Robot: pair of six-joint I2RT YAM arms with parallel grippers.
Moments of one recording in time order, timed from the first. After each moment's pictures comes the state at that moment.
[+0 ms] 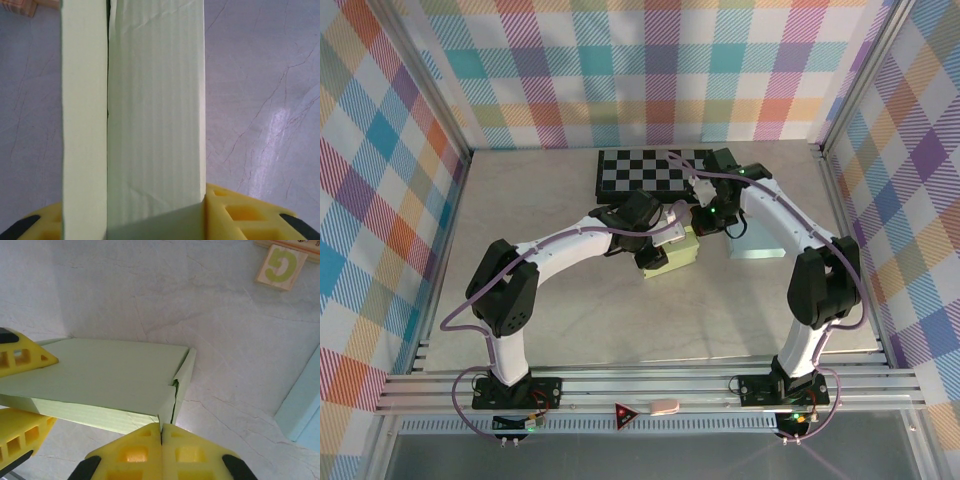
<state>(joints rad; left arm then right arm) -0.73 1.85 1.41 -0.59 0.20 0.44 0.40 1.78 1.57 -1.07 -0.23 0.00</state>
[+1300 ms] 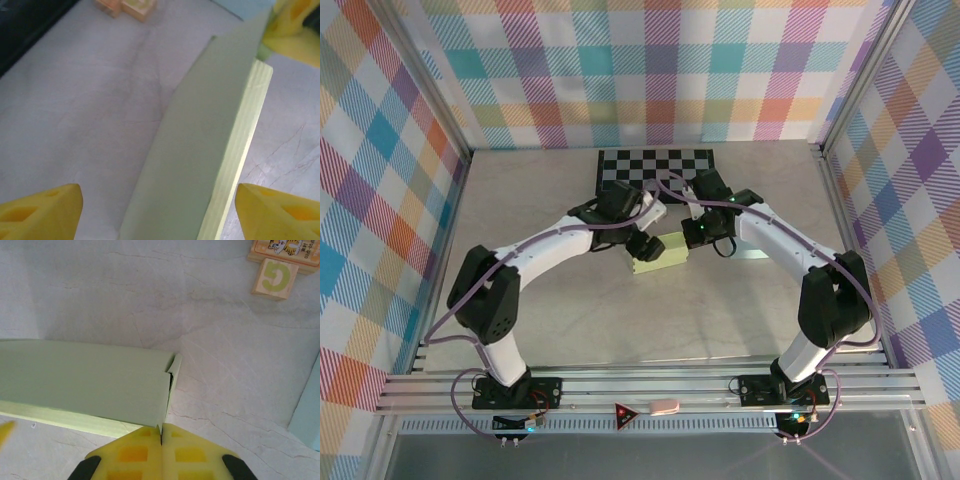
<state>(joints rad) -0.63 1.73 1.31 -0.46 0.20 0.16 0.51 1.65 1.32 -0.80 -0.07 0.15</state>
